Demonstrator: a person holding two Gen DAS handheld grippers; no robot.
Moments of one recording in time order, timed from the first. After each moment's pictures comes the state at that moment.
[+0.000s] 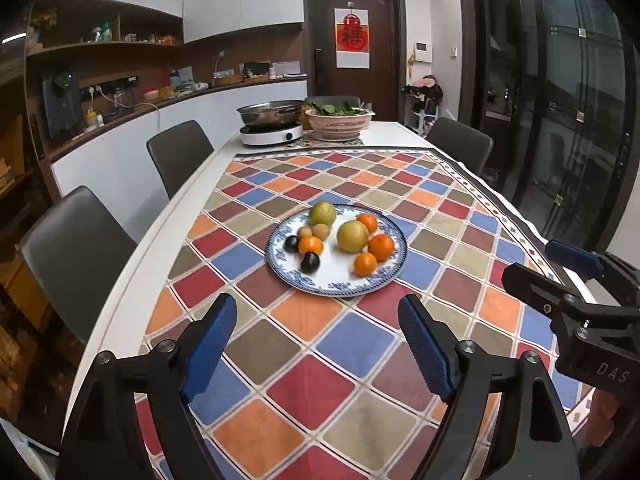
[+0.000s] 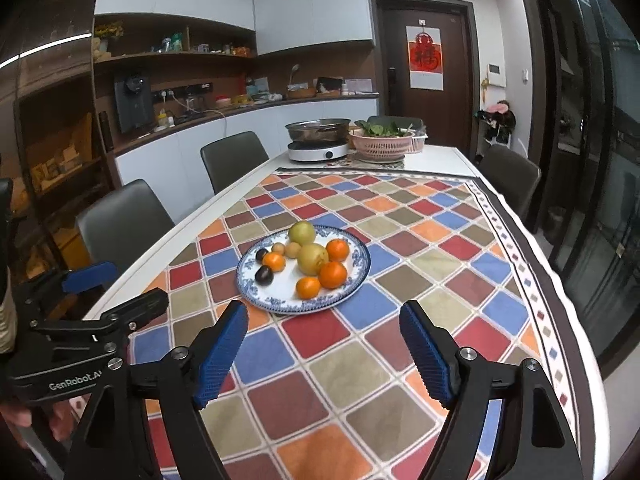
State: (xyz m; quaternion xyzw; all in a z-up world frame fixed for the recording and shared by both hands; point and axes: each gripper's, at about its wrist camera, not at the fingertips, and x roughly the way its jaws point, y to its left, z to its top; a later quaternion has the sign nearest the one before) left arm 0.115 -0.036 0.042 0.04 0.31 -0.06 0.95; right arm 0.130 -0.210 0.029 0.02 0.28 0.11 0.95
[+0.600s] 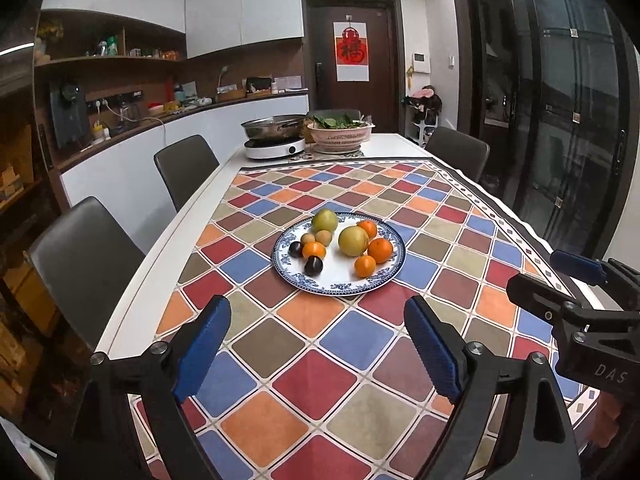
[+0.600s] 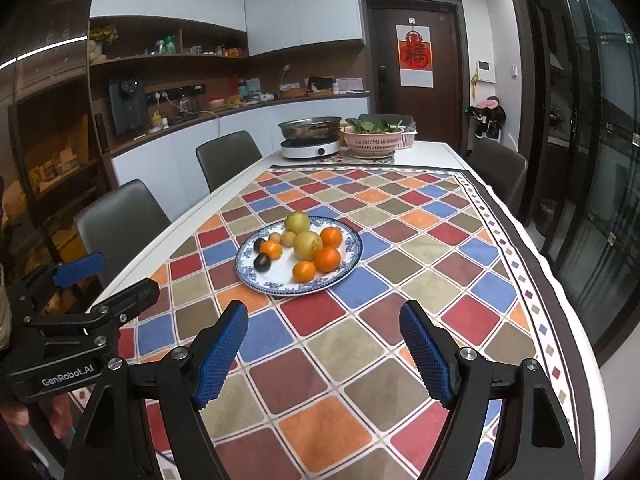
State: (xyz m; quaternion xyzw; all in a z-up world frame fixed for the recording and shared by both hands) left arm 0.090 -0.033 0.045 0.05 0.28 -0.05 0.96; right arm 0.103 -0.211 0.025 0.02 0.28 0.09 0.95
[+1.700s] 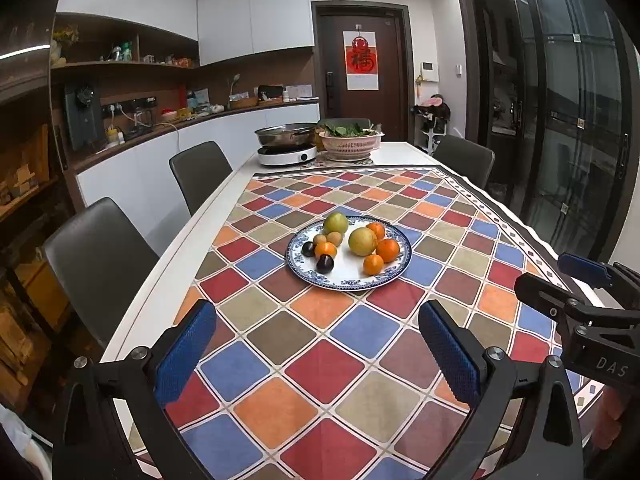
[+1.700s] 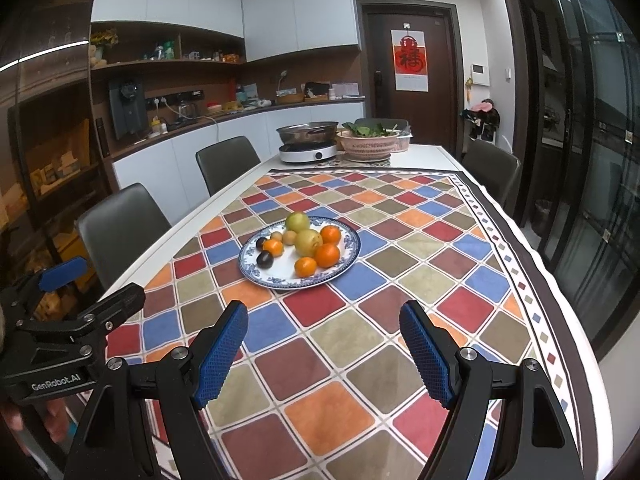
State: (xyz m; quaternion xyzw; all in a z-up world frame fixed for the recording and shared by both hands) left arm 0.060 -0.025 0.050 0.05 0.27 -0.03 0.96; right arm 0.081 -0.209 0.024 0.02 0.27 0.08 0.96
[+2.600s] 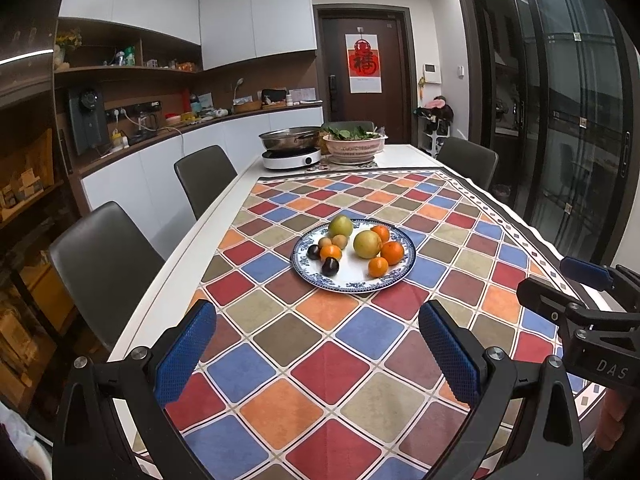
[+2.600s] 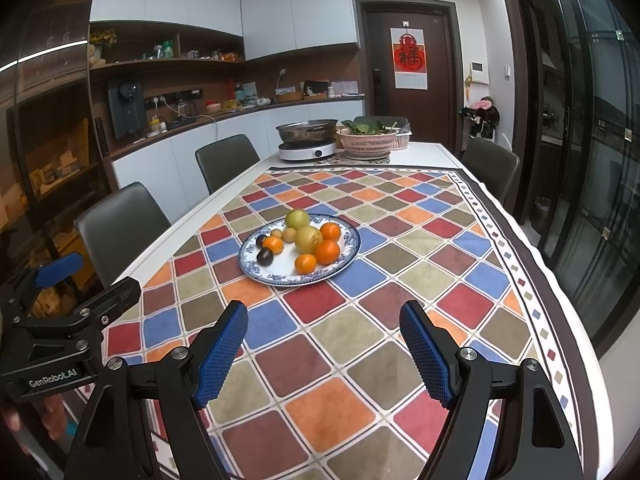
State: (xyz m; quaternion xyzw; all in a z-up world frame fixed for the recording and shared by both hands) left arm 0.059 -0.022 0.051 0.06 0.26 -0.02 0.96; right arm 0.076 -0.210 0.024 0.02 0.28 0.08 0.96
